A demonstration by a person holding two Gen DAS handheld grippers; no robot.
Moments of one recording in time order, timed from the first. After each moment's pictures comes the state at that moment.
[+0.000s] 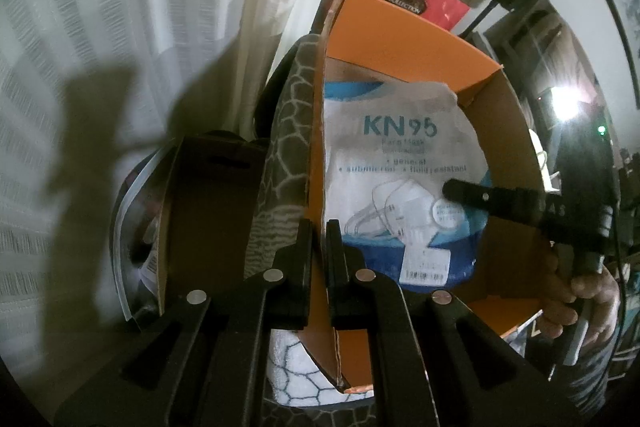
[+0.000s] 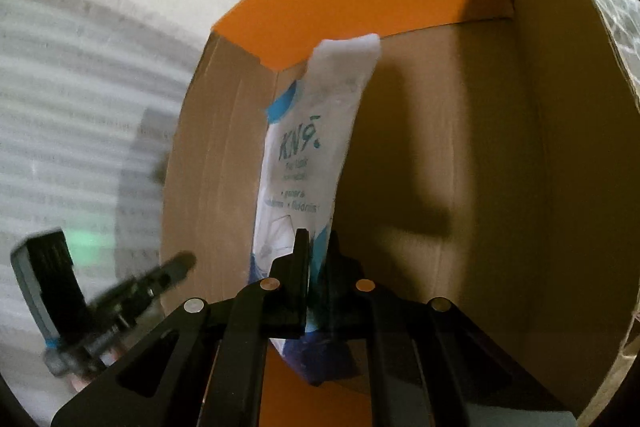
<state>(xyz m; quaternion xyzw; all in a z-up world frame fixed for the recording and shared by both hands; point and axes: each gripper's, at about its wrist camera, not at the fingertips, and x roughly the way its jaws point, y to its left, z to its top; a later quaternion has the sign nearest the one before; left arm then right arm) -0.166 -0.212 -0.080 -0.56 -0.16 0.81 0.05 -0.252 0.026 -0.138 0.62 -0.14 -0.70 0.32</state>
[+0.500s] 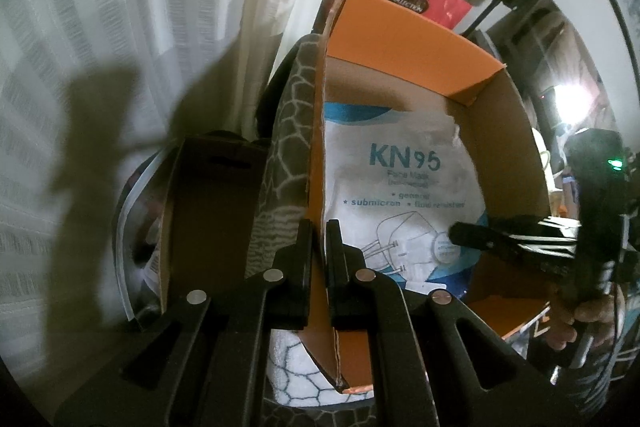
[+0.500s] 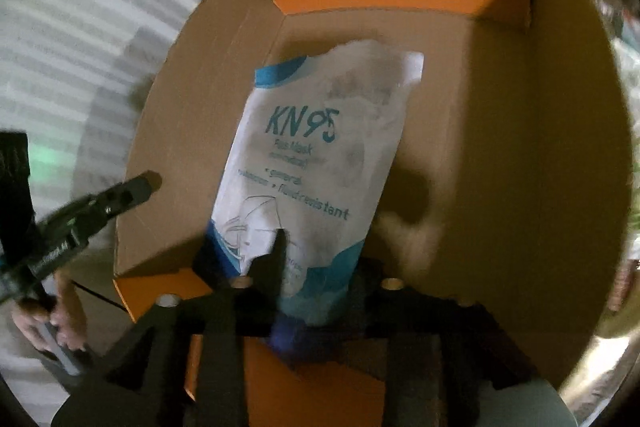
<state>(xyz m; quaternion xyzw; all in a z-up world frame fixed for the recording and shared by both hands) -0.169 -0.210 -0.080 -0.56 -0.15 0.81 0.05 -0.222 0.020 -0.121 0.61 0.01 -0.71 0.34</state>
